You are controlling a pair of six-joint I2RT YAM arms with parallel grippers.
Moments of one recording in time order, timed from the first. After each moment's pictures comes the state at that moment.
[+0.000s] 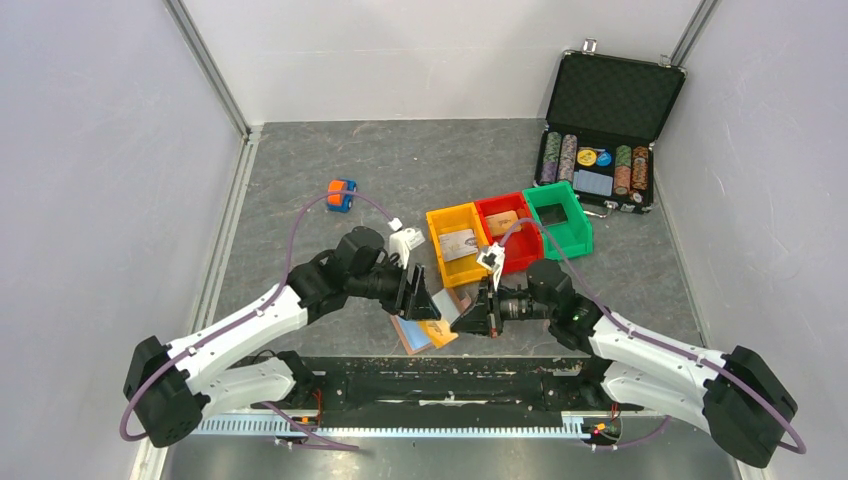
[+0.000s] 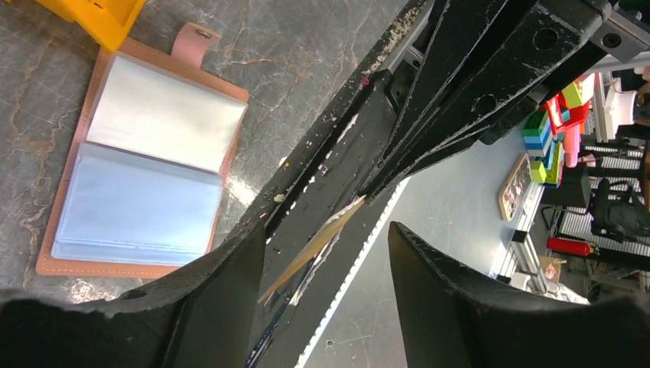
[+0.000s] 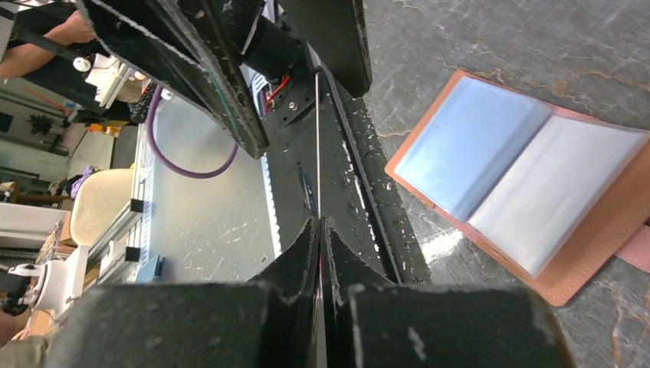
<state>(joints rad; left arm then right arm) -0.80 1.04 0.75 -0.37 0.50 -0.52 0.79 0.95 0.35 0.29 -0.68 0.53</state>
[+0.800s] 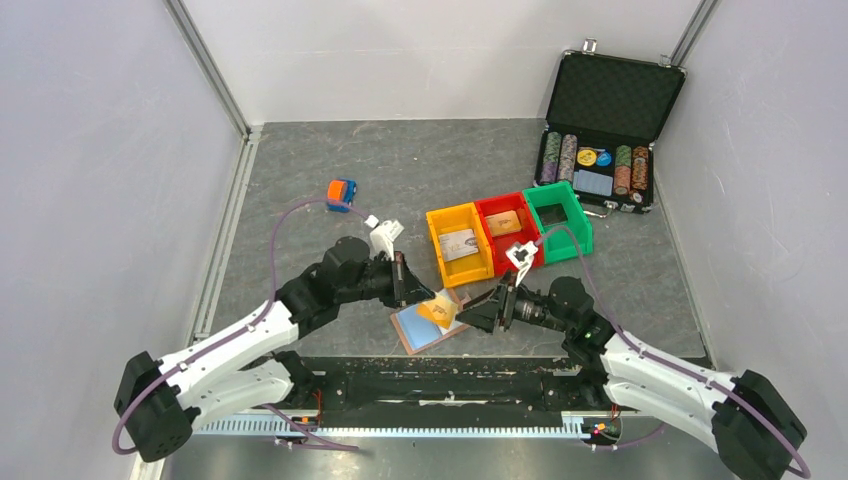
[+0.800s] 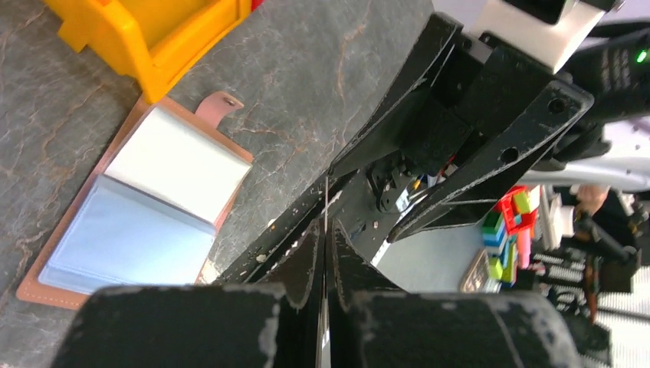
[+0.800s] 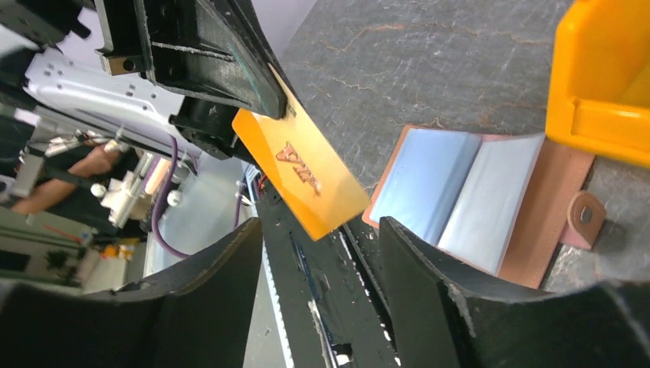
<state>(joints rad) -0.80 0.95 0.65 -0.16 0.37 -0.73 0.76 0.80 0.21 0.48 -0.49 0.71</state>
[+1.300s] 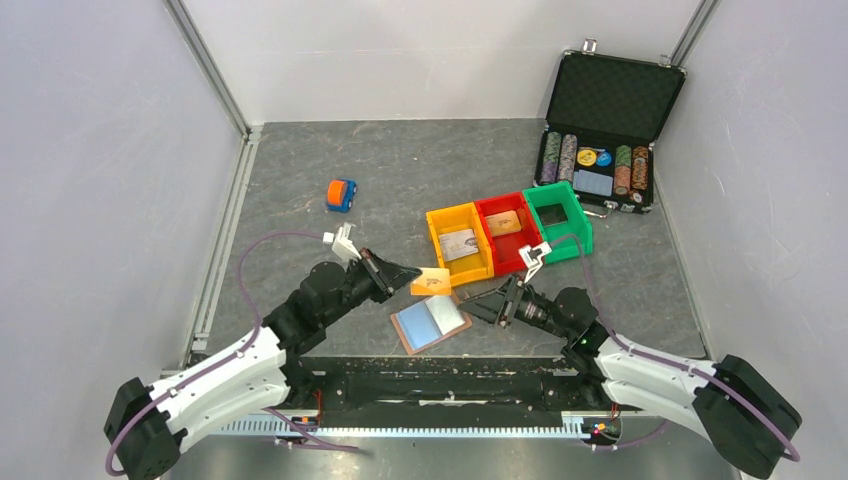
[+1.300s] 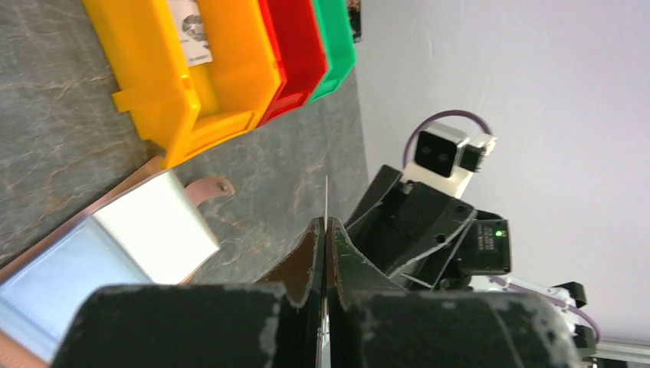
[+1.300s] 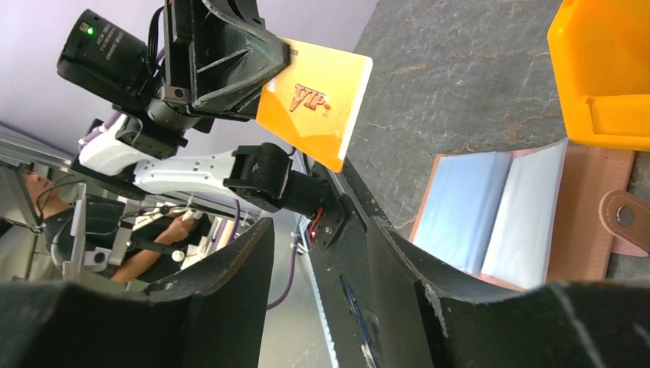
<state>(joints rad) -0.80 0.74 0.39 0.13 0.00 -1.15 0.76 0.86 0.06 0.83 -0.37 1.00</state>
